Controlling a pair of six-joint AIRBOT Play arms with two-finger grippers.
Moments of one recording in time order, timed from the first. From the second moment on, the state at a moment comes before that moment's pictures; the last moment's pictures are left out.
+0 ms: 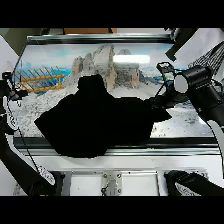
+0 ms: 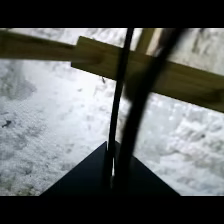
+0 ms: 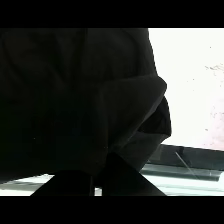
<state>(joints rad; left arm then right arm) 0.50 -2.18 1.97 1.81 -0.98 -1.54 0.36 -1.21 1.39 -1.69 1.53 1.79</state>
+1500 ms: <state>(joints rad) 0.18 -1.54 1.96 1.21 -1.67 -0.97 0.36 -1.21 1.39 -1.69 1.53 1.79</state>
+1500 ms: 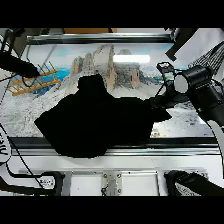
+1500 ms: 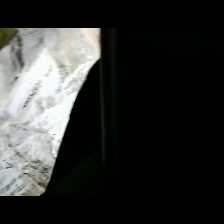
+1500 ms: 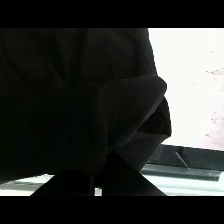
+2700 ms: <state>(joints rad) -0.06 -0.65 0.85 1.10 -1.80 -0.61 0.36 -1.21 1.39 -1.69 1.53 1.79</state>
